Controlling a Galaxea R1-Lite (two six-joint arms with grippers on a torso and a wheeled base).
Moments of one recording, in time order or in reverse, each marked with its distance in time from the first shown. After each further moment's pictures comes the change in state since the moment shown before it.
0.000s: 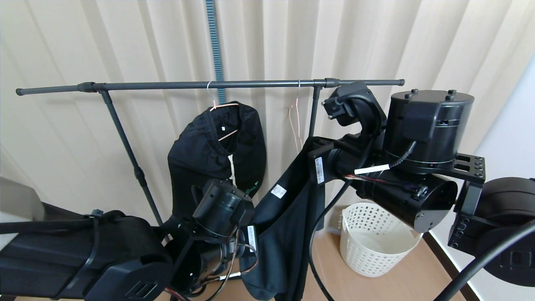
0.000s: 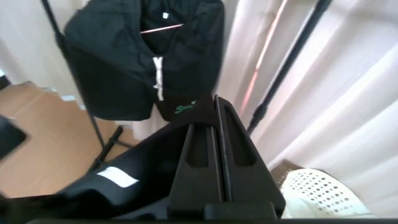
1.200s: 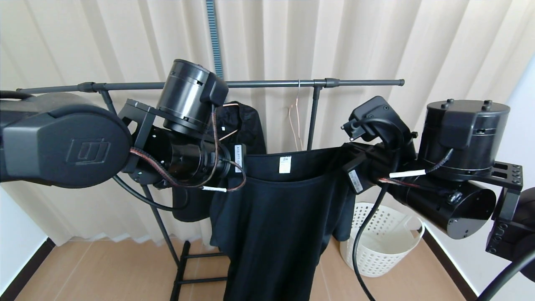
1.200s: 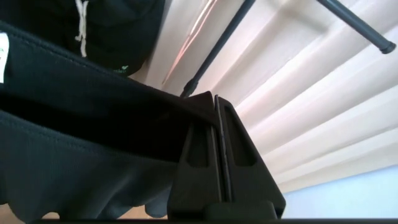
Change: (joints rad) left arm 0.118 -0.072 -0.552 0.490 -0.011 0.255; right arm -0.098 -0.090 0.127 0.014 -0.082 -0.274
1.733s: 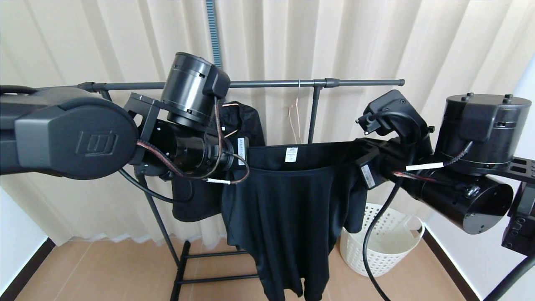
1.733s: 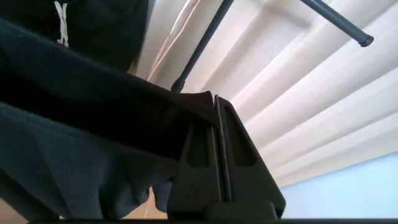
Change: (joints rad) left arm 0.010 0.020 -0.045 -0.008 -0.011 0.008; right arm -0.044 -0.039 0.016 0.015 0.007 -0.010
